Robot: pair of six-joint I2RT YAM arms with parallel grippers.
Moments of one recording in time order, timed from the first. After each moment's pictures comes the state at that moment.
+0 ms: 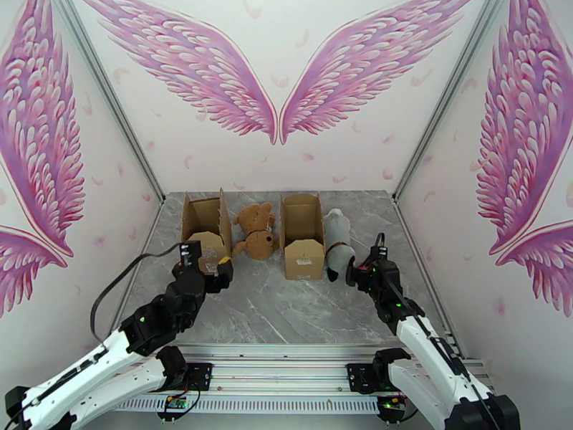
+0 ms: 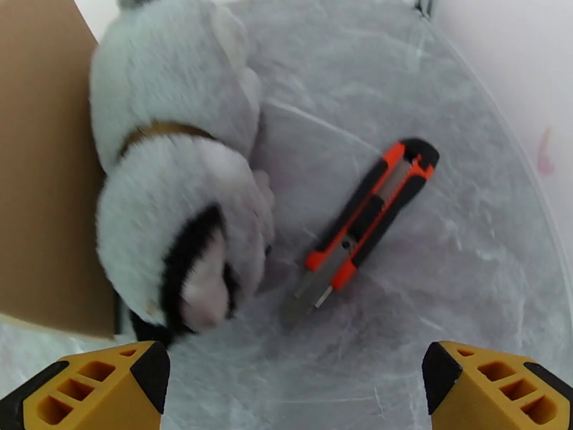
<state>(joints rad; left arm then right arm) -0.87 0.61 0.61 -0.45 -0.83 -0.41 0.11 0.89 0.39 -0.14 0.19 0.18</state>
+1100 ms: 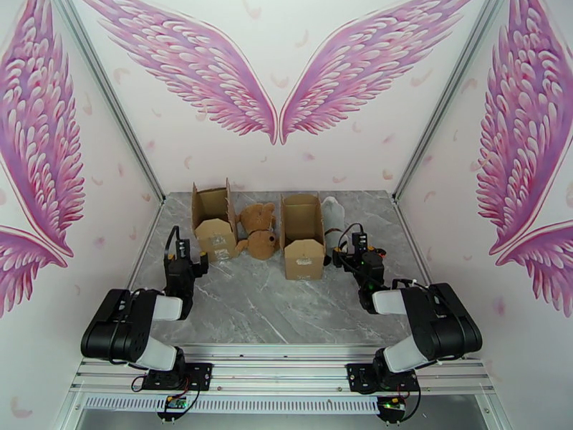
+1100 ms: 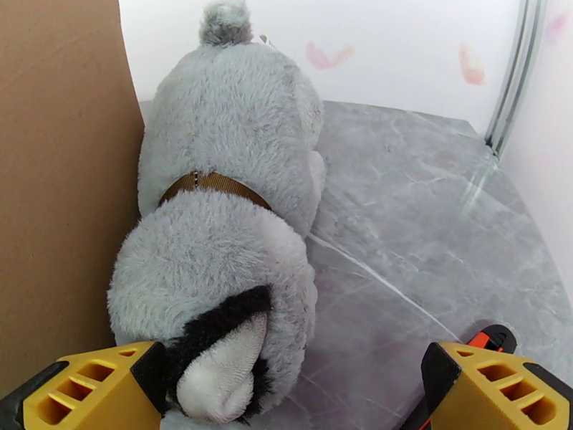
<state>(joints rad) -0.05 1.52 0.31 0.90 -0.27 0.02 0.10 1.54 0.37 0.86 0.07 -0.02</state>
